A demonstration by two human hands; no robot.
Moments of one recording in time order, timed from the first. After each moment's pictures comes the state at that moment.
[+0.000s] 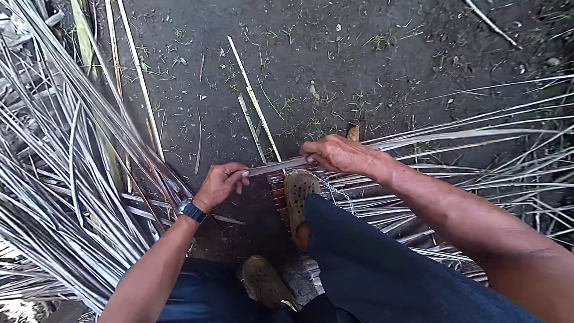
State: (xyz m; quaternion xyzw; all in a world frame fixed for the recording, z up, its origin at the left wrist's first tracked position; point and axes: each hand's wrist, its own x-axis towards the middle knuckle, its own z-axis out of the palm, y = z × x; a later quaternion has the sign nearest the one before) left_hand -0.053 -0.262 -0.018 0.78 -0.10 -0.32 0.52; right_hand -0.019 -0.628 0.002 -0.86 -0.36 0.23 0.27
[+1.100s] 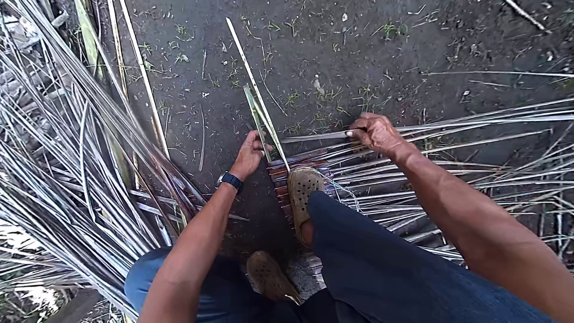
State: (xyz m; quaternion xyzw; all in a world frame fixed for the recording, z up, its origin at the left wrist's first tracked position) left_hand -0.010 -0.339 -0.084 0.75 0.03 -0.35 0.57; right_hand -0.023 -0.764 -0.103 -0.94 -0.12 0.14 0.27
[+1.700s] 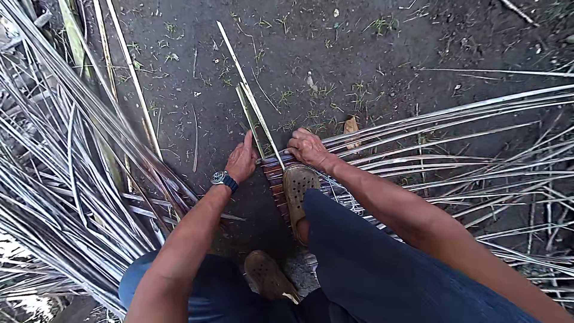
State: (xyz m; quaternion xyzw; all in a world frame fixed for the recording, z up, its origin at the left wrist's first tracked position) left_hand -0.015 -0.329 -0.099 0.89 -0.14 -0.32 0.27; right_hand -0.033 -0.602 -0.139 -0.93 -0.24 0.11 0.26
